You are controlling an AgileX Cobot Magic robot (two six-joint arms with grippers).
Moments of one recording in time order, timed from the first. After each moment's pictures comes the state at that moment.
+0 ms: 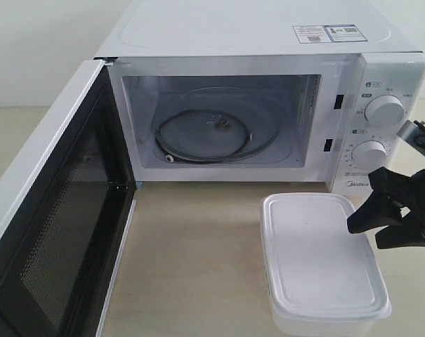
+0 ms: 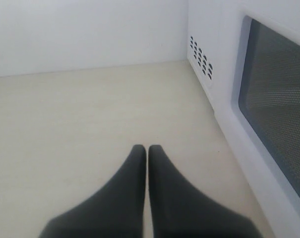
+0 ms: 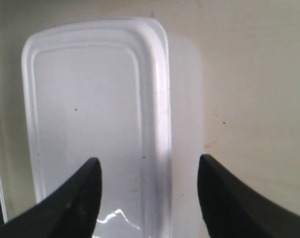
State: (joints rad) left arm 0.07 0.00 0.00 -0.03 0.31 0.09; right arm -0.27 1.70 -0.78 0.93 0.89 -0.78
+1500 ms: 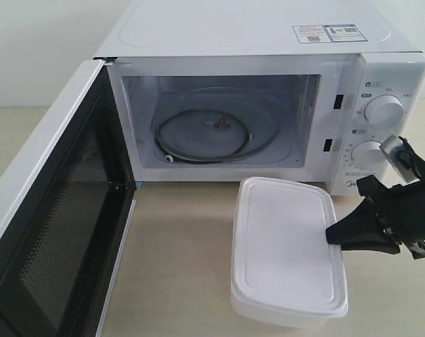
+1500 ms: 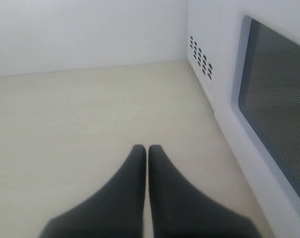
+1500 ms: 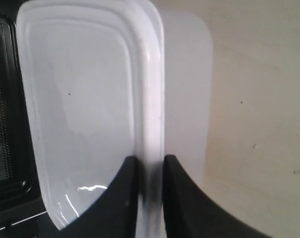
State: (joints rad) left arm 0.07 0.00 0.00 -0.03 0.31 0.09; right arm -0.27 1.84 -0.72 1.22 1.02 -1.09
